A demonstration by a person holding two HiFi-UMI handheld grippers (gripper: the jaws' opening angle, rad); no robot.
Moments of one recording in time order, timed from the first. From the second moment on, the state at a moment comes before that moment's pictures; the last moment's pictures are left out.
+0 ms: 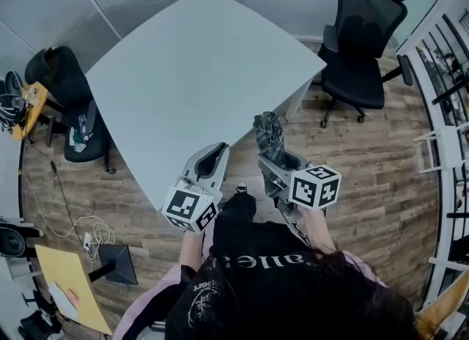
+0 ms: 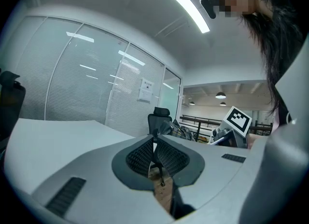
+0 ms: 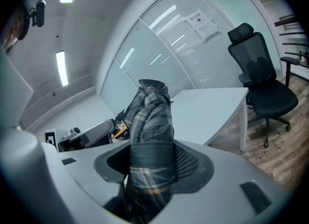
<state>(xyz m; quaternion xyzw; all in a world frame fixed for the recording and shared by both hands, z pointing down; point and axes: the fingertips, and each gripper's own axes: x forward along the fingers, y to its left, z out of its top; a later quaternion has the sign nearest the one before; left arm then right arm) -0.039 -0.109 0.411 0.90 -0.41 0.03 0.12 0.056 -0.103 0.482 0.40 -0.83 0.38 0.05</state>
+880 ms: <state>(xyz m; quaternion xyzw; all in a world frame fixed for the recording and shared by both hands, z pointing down) -0.085 -0.270 0.413 0.91 -0.40 0.02 0.13 0.010 -0.268 0.482 0.41 -0.83 0.38 0.06</state>
